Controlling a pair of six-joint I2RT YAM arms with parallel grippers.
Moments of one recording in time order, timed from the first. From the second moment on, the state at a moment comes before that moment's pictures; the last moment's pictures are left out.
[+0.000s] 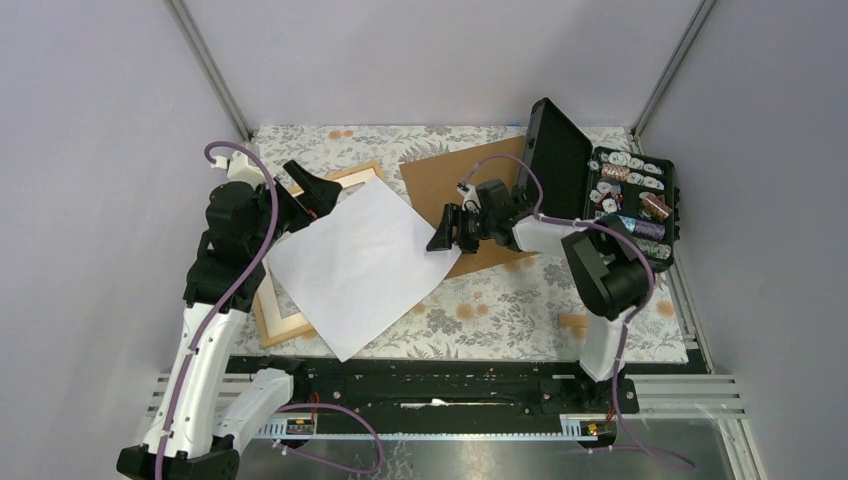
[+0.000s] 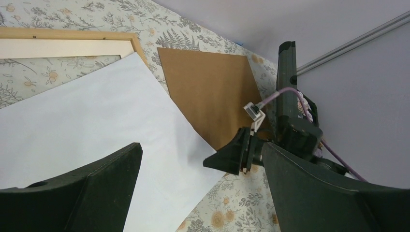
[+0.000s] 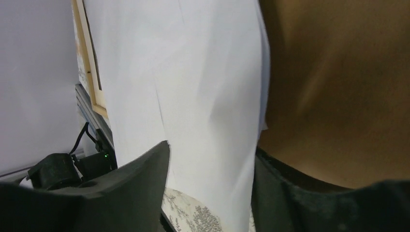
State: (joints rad) left arm -0.16 0.84 1.09 -0.50 0.12 -0.64; right arm 0.52 1.85 1.03 0.07 -0.55 0.63
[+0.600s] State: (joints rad) left arm -0.16 0.82 1.09 -0.51 0.11 -0.62; right arm 0.50 1.86 0.94 0.28 -0.64 0.56
